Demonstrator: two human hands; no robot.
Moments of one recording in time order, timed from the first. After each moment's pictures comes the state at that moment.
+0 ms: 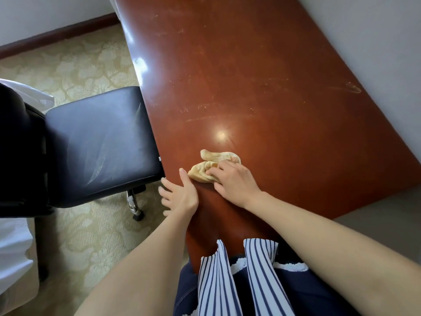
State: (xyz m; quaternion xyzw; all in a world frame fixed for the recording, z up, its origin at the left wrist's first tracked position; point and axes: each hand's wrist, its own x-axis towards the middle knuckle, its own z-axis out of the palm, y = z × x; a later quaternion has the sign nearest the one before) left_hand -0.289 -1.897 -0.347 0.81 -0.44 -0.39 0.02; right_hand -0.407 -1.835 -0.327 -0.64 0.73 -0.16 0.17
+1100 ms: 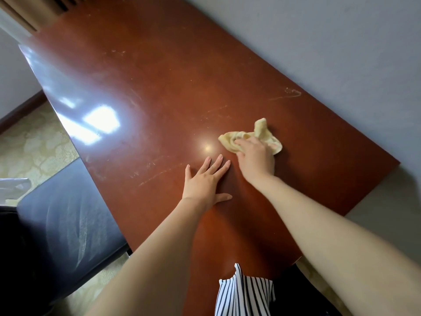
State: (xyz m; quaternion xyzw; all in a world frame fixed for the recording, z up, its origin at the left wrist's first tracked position) left_hand -0.460 -1.942 -0.325 0.17 -0.95 -0.10 -0.25; right_hand -0.584 -1.847 -0.339 -0.28 0.92 -0.24 0.11
